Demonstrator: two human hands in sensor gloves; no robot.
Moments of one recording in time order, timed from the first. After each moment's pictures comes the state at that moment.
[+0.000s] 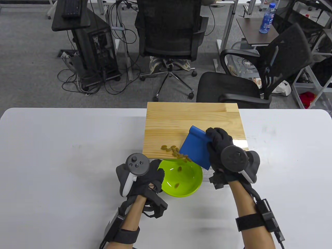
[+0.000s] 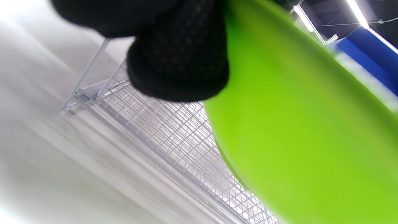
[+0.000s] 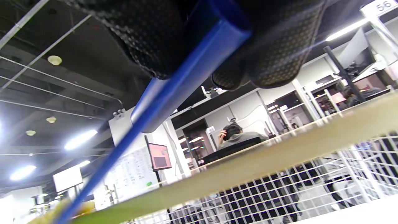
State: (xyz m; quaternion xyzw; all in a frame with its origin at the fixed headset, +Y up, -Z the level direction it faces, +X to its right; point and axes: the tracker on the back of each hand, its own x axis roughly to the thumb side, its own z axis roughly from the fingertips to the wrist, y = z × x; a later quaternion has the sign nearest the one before) left_hand -0.115 -0.674 -0.351 -0.08 0.01 0.39 0.92; right_hand 0.169 -0.605 -0.365 0.12 -0.23 0.93 0.25
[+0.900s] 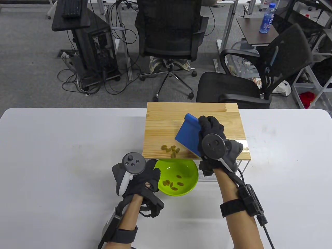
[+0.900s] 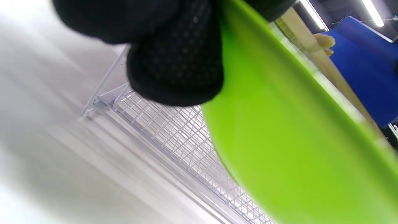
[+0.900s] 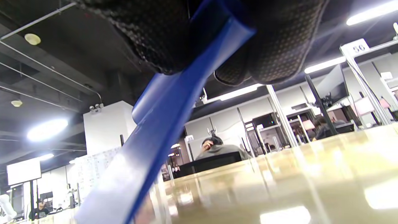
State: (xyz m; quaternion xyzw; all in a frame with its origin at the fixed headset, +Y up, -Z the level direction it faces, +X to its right) left_hand -0.127 -0.675 -0.353 -0.09 0.03 0.38 0.92; right_hand 0.125 -0.593 -0.405 0.05 -0.25 0.95 0.18
